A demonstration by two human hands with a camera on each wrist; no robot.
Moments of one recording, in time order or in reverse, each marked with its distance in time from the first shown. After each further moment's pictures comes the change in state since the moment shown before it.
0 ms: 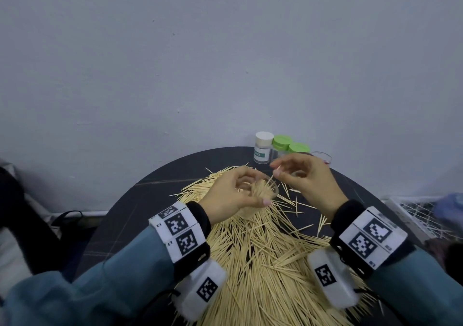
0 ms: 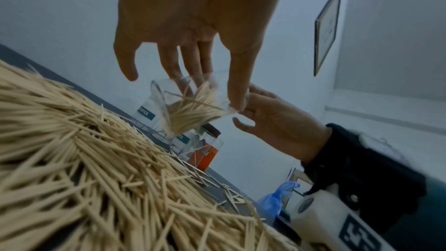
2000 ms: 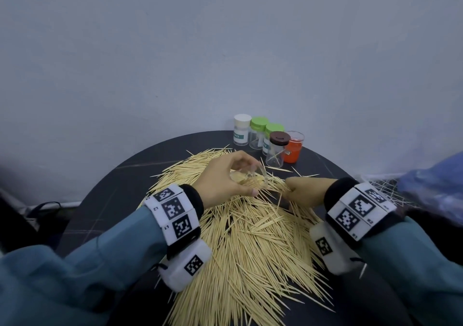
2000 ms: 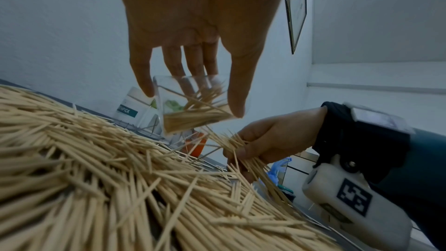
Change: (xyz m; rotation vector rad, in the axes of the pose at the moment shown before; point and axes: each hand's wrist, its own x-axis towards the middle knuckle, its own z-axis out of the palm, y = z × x) left_hand -0.014 0.006 0.024 0.193 -0.038 0.171; right_hand -0.038 -0.005 -0.024 -0.865 -0.701 0.550
